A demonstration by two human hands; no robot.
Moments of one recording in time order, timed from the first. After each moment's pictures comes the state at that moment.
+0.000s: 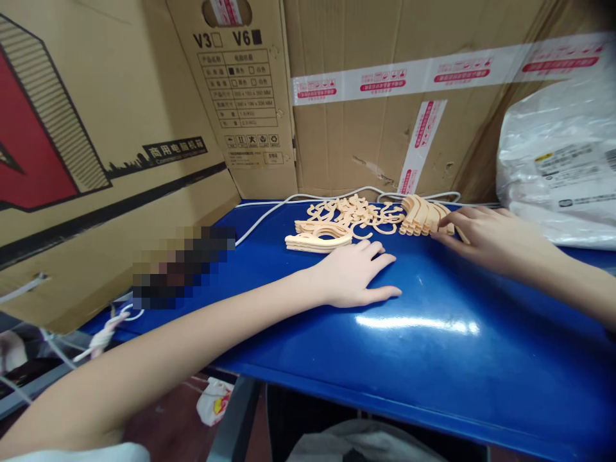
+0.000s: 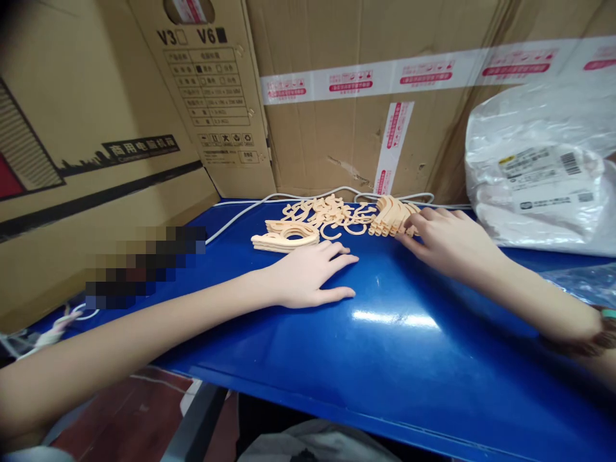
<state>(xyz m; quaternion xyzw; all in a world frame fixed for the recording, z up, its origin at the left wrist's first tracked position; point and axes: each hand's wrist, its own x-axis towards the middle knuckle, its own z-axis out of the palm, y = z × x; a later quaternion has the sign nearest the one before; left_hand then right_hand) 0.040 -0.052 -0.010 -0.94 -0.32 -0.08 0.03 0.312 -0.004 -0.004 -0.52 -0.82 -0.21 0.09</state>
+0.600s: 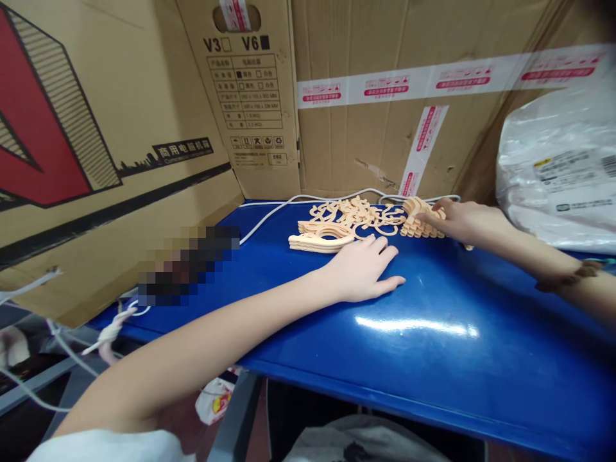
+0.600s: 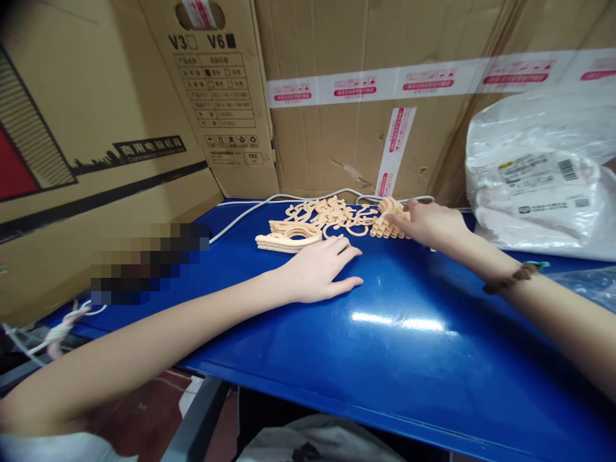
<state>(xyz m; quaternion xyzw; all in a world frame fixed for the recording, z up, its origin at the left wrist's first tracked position) 0.053 -0.049 -0.013 -0.93 -0.34 -0.12 0.07 0.283 0.030 0.018 -0.70 -0.71 -0.07 0.02</state>
